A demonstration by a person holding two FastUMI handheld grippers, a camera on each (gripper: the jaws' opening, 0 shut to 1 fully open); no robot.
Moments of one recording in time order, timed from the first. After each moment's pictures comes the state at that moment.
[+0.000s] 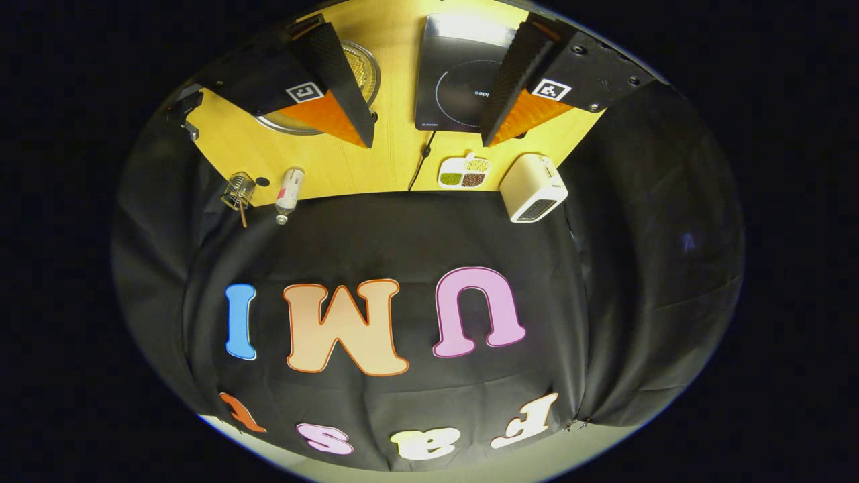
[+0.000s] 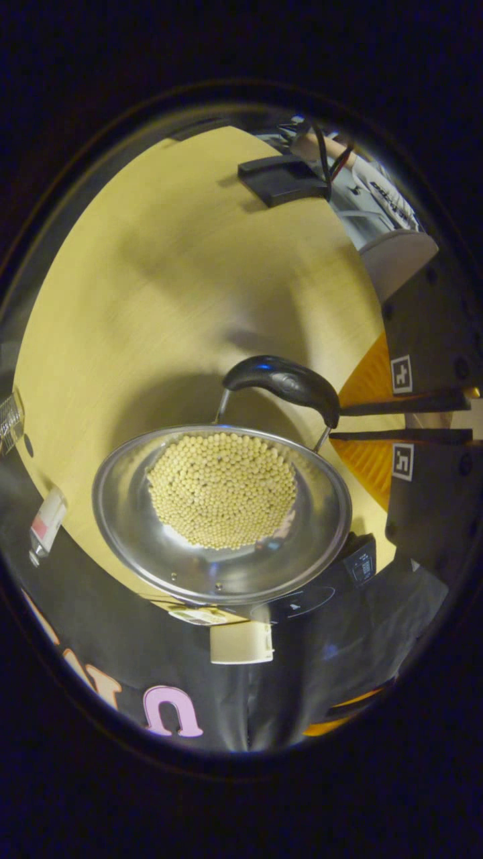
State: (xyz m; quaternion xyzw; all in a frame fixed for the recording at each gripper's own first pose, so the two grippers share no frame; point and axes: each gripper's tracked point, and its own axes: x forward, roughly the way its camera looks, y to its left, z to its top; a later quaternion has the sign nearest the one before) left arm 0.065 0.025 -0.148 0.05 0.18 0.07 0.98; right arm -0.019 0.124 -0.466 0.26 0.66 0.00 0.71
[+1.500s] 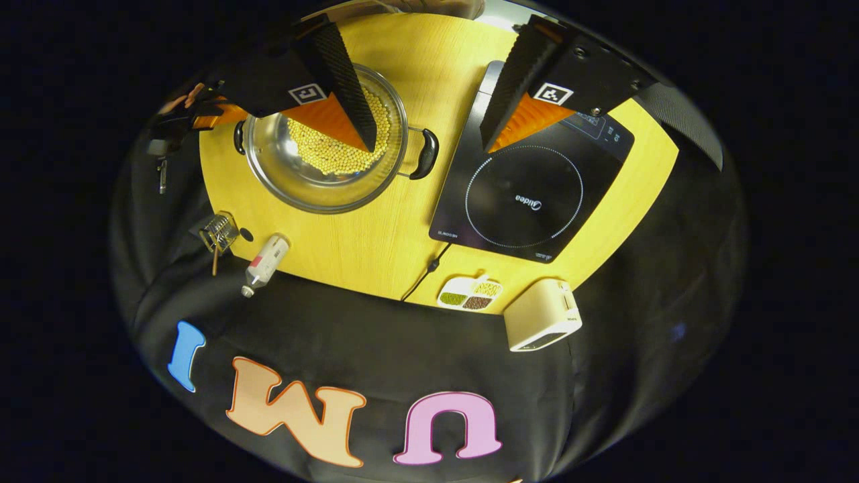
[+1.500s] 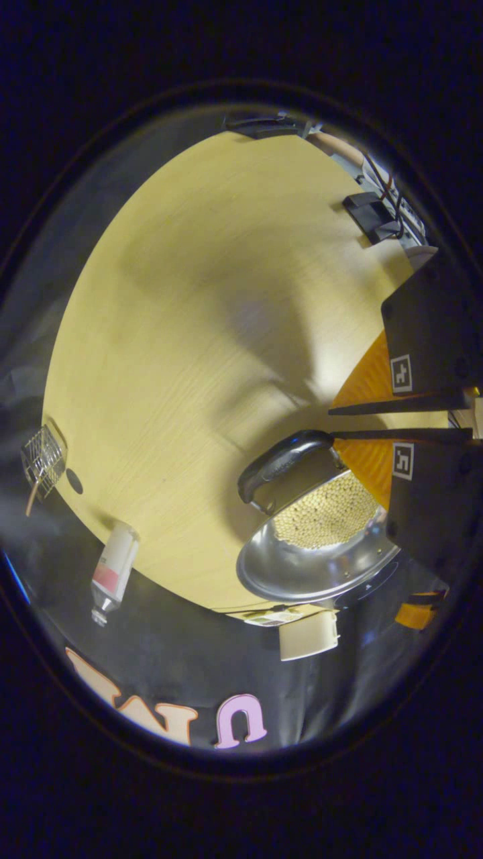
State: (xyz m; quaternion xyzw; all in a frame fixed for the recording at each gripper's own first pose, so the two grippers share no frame) left arm 0.042 0.006 -0.303 -0.08 0.40 0.11 0.91; right arm 0.100 0.051 -0.458 0.30 0.60 -0.06 0.74
